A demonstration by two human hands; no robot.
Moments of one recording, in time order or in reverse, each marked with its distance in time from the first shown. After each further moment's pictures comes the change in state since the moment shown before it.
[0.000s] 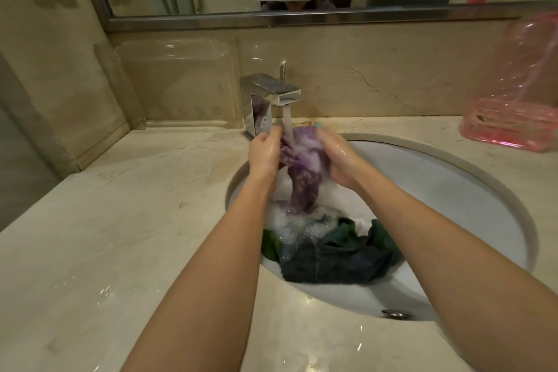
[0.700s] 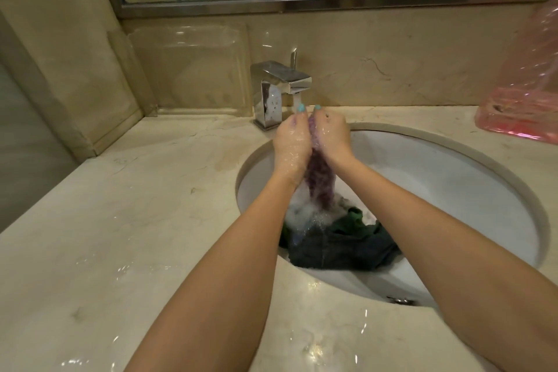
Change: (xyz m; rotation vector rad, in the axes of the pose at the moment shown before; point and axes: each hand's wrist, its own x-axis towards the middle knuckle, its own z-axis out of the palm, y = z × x) left_hand -0.025 0.003 0.025 0.166 -0.006 0.199; right_hand -0.003 -0.010 0.035 -0.476 0.389 -0.299
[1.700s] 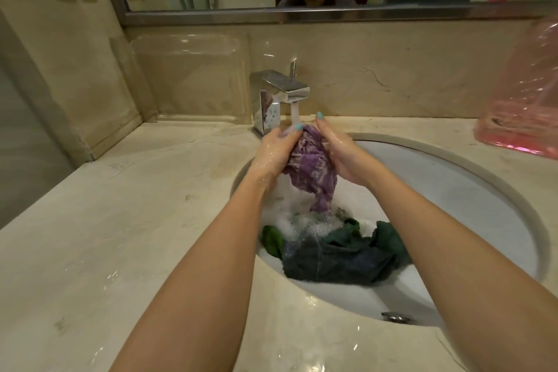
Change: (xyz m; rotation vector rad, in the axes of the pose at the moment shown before) left_hand 0.018 -0.008 -0.030 -0.002 -0.200 -0.159; right_hand 0.003 0.011 -0.033 0.422 -0.532 0.237
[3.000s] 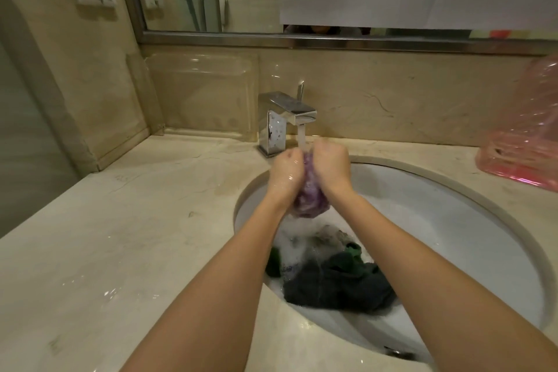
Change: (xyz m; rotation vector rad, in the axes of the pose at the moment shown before) left_hand -0.014 0.010 0.019 0.132 0.176 0.003; right_hand 0.000 -0.009 0.044 -0.458 0.489 -0.244
